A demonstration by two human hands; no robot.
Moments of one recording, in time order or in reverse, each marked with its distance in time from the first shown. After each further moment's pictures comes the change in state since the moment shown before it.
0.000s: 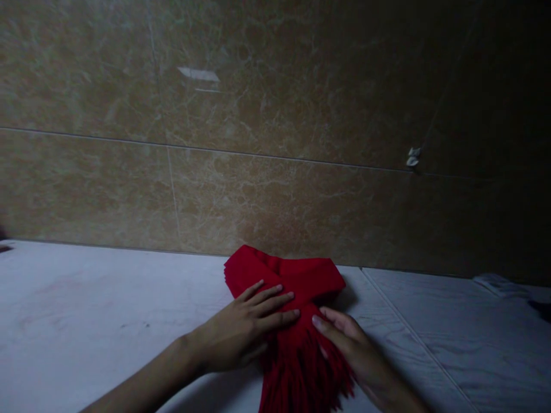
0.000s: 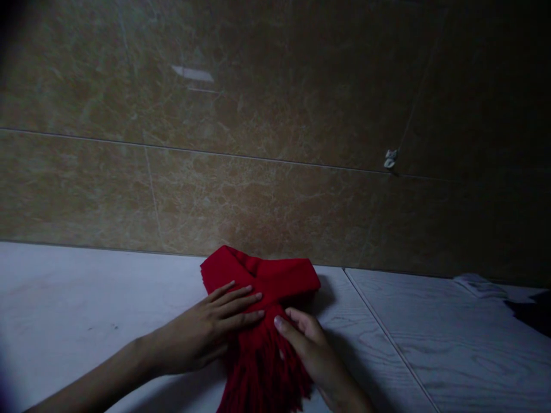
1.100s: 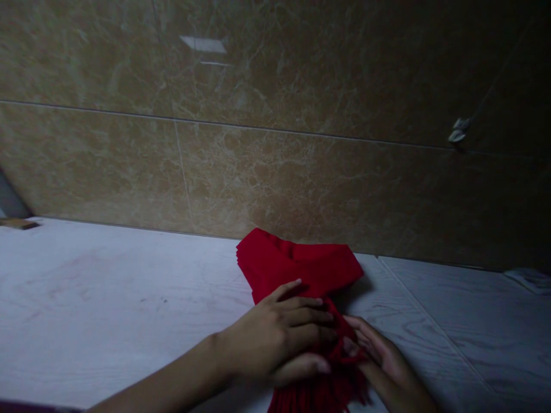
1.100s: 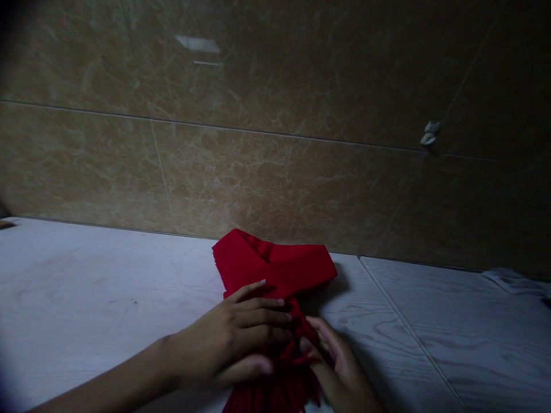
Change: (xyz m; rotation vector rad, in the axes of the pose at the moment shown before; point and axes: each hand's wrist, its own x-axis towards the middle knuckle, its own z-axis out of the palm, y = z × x) left_hand 0.012 0.036 -0.005 -0.205 0.133 0.149; right_hand -0.035 0.038 -0.026 -0.197 0.115 -0.022
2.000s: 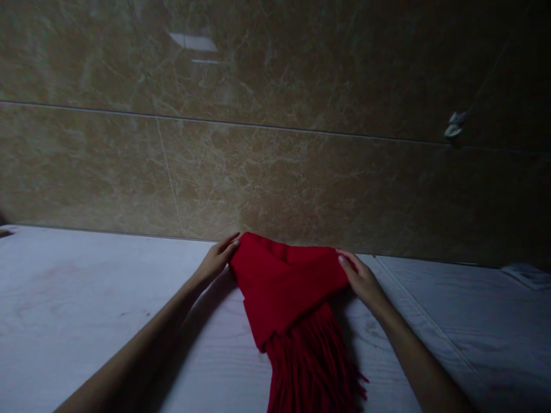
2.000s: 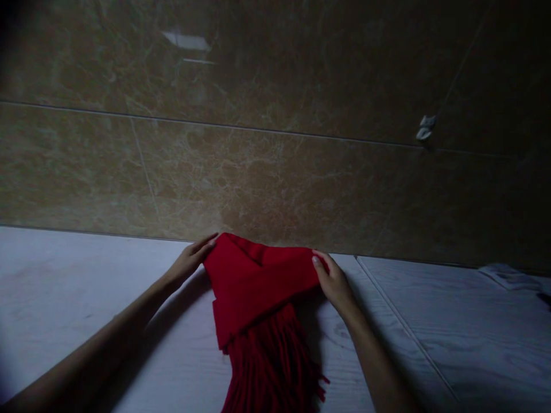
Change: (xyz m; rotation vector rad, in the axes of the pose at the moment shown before) left_hand -0.052 -0.178 0.006 -0.560 0.742 -0.901; right_hand 0.164 0.008 -0.061 -0.310 0.411 -0.390
